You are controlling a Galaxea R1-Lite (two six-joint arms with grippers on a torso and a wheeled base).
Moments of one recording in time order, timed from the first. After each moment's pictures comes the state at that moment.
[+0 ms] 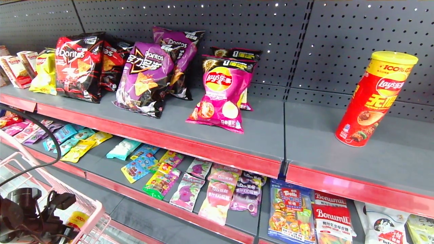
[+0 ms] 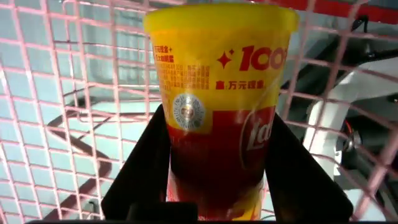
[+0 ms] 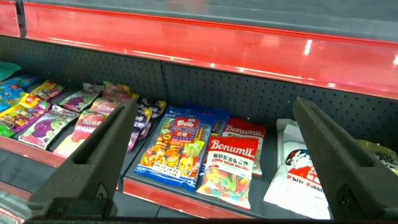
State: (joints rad) left arm 0.60 2.32 -0.56 -0.55 -0.26 0.75; right arm 0.00 0.00 0.00 0.00 -0.03 0.00
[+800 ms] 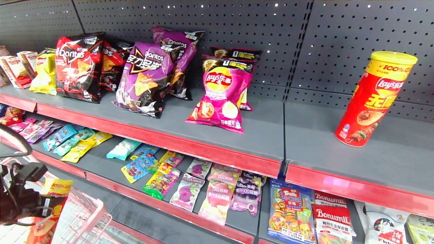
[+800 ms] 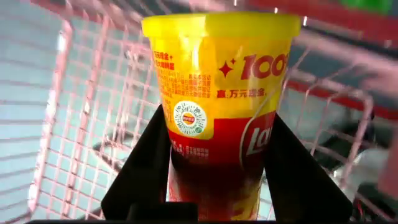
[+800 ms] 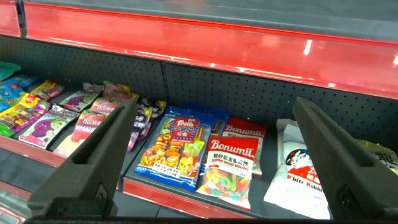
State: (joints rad) left arm 0.62 1.96 -0.48 -0.67 -0.32 0.56; right arm 0.00 0.00 0.00 0.00 -0.03 0.00
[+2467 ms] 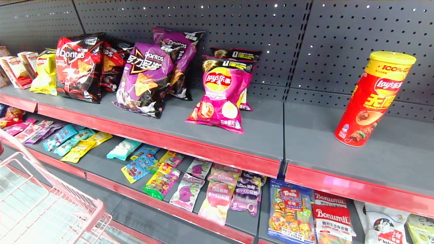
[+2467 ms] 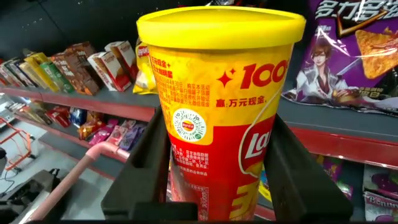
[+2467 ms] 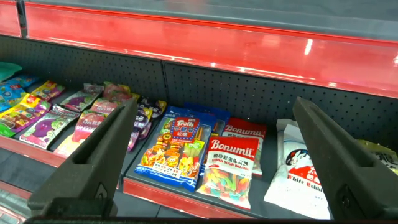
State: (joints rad) left arm 0.51 1.10 -0.83 -0.36 -0.32 0.29; right arm 0.00 0.00 0.00 0.00 -0.03 0.00
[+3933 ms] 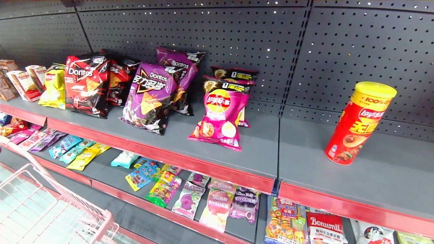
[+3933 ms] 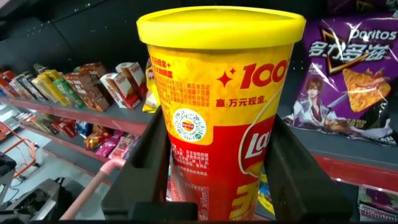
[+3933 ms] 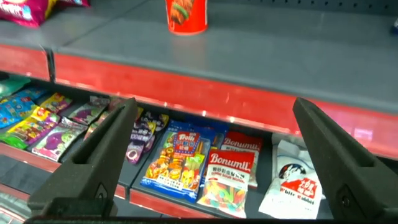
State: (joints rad) left arm 0.51 1.07 -0.82 -0.36 -0.33 0.29; right arm 0.00 0.00 0.00 0.00 -0.03 0.00
